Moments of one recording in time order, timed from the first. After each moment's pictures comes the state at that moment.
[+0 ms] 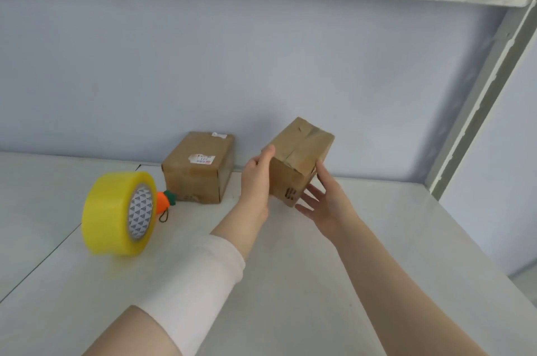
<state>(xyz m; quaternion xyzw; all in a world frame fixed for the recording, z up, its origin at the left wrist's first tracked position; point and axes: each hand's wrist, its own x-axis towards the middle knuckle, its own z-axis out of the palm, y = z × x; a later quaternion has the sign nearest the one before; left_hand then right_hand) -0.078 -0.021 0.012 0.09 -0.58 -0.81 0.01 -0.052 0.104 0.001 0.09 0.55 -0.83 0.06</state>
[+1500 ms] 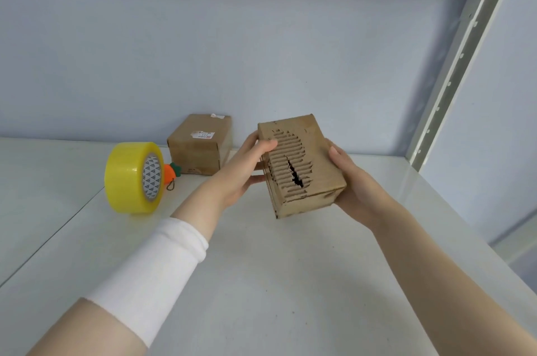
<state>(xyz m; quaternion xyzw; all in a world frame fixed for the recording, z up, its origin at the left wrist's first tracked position) -0.011 -0.059 0.024 -0.15 -0.68 -0.71 -0.08 0.021 0.151 0.012 -0.09 0.60 -0.79 0.08</state>
